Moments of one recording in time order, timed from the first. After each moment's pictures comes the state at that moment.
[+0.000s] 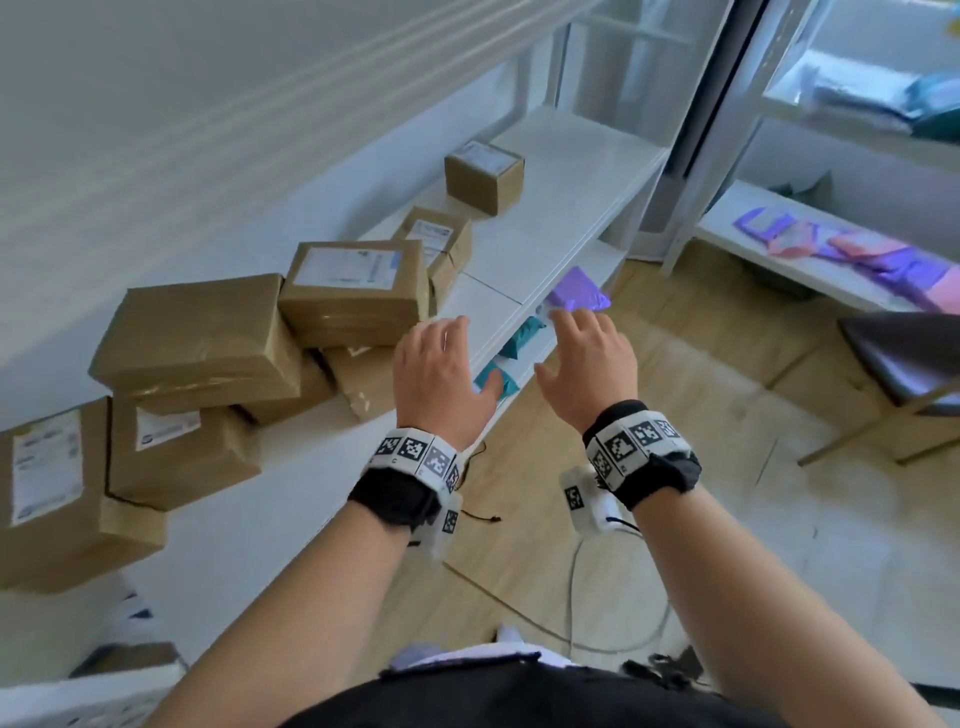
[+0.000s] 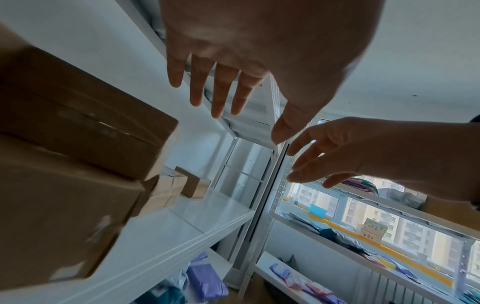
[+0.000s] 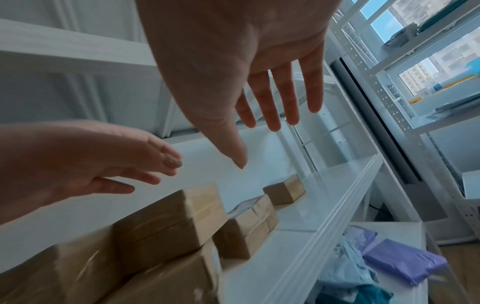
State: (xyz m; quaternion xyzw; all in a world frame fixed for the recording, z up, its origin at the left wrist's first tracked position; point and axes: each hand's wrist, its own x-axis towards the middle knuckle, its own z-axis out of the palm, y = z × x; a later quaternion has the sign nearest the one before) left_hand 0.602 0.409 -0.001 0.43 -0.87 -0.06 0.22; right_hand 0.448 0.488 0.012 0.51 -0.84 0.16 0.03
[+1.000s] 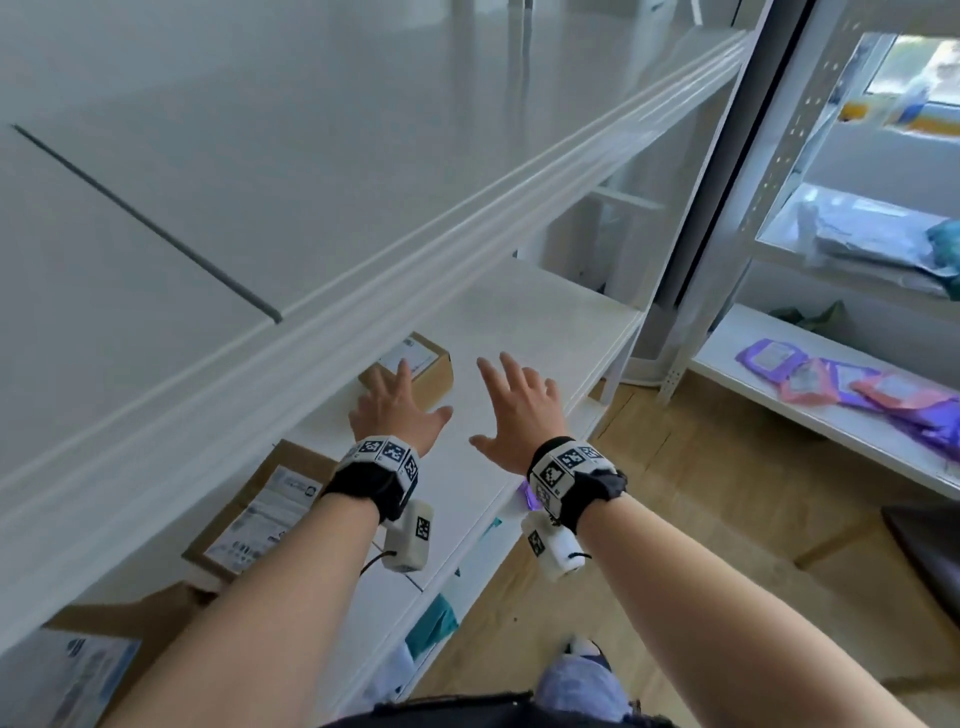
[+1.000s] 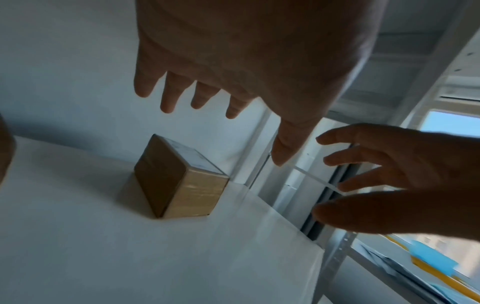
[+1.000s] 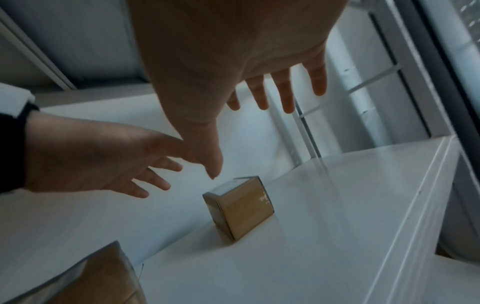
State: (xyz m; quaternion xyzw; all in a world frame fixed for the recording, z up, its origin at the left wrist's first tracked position) left_hand 0.257 0.078 -0.024 0.60 -0.78 -0.15 0.04; right_hand 0.115 0.177 -0.022 0.60 -0.80 0.08 -0.02
